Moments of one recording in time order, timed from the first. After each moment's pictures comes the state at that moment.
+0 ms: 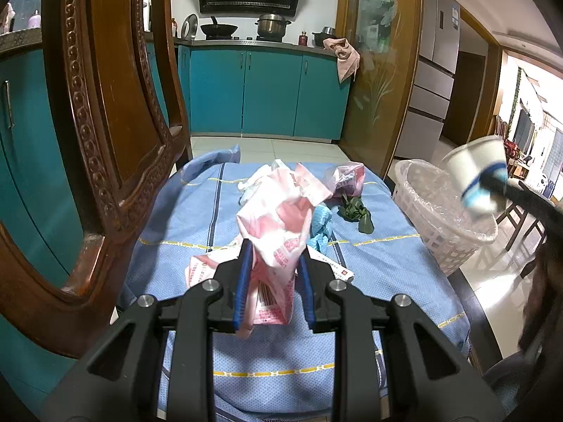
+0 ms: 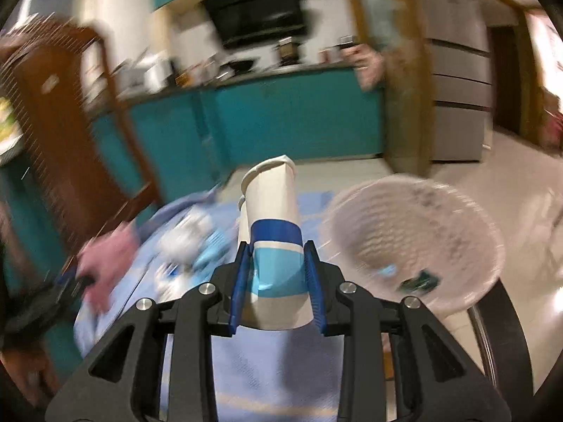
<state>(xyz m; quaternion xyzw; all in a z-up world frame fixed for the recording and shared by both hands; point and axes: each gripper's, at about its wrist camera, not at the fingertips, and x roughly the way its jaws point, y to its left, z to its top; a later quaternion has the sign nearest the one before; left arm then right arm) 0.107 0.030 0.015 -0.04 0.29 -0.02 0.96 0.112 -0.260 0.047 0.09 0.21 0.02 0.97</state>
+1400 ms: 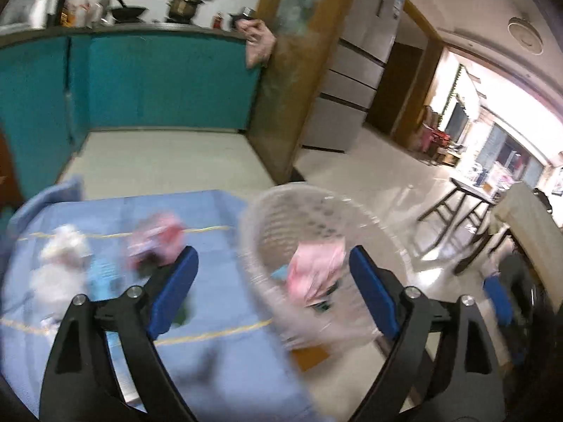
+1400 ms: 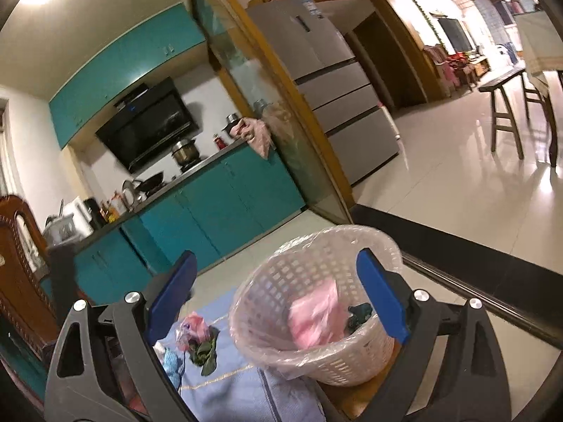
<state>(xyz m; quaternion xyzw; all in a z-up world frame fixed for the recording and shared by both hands) 0.227 -0.130 0.061 -0.07 0.31 -0.18 0.93 0.059 -0.346 0.047 0.26 0.08 -0.10 0.96</state>
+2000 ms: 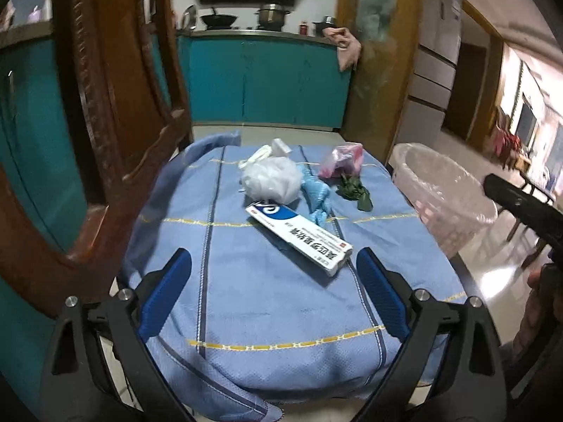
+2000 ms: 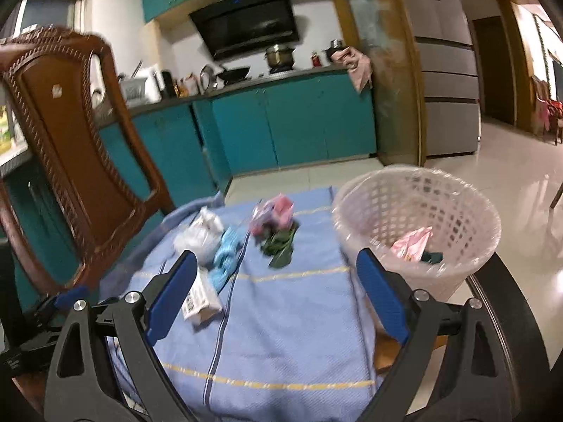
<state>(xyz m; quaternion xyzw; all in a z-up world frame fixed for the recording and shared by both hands) 0.092 0.025 0.017 -0.03 0.31 -0.02 0.95 0.074 -0.207 0.026 0.09 0.23 0.06 0.97</state>
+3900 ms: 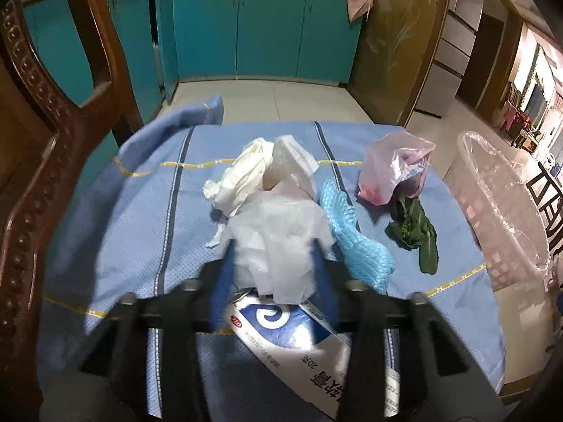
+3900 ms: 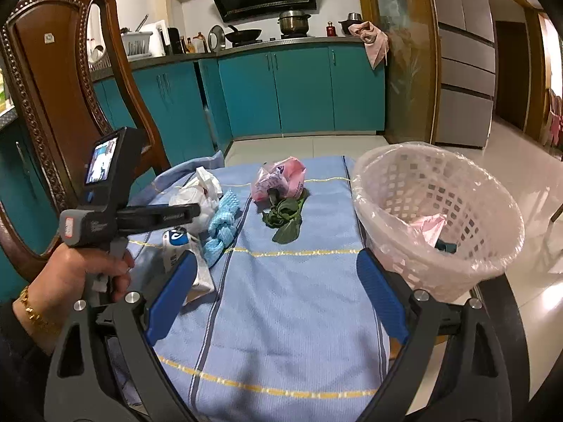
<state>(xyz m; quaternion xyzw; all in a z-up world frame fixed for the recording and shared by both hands) 0.274 0.029 -0.036 -0.03 0.42 -0.03 0.91 0.119 -0.180 0.009 0.04 0.29 0.07 0.95</state>
